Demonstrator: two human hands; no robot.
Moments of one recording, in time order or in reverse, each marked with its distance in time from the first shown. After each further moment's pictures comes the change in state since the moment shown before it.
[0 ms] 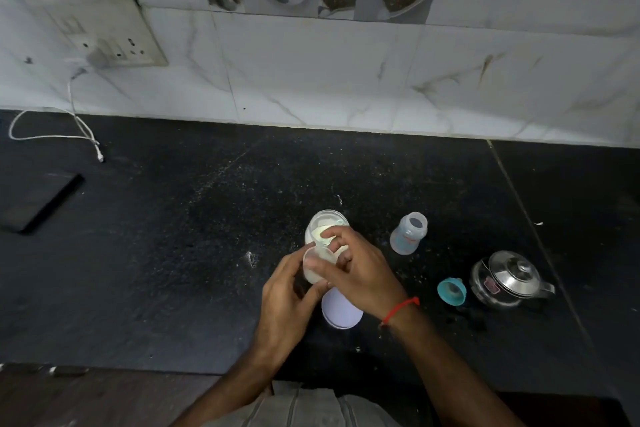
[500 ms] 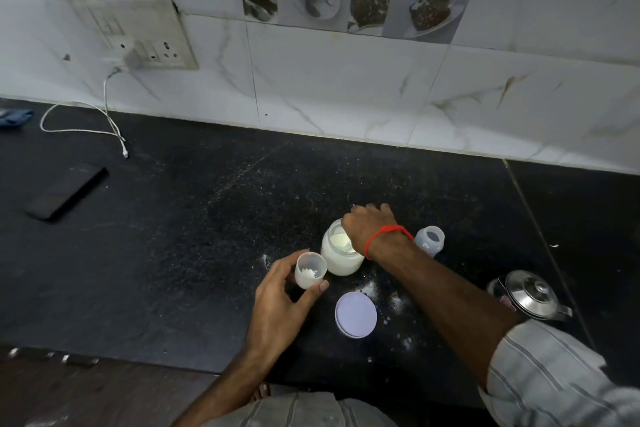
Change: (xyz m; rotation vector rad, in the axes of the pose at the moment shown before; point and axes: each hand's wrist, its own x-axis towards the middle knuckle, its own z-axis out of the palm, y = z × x) left_hand 0.002 -0.018 -0.029 -0.054 0.070 -0.119; right_hand 0.104 -0.021 -0.007 -1.297 -0.339 0.053
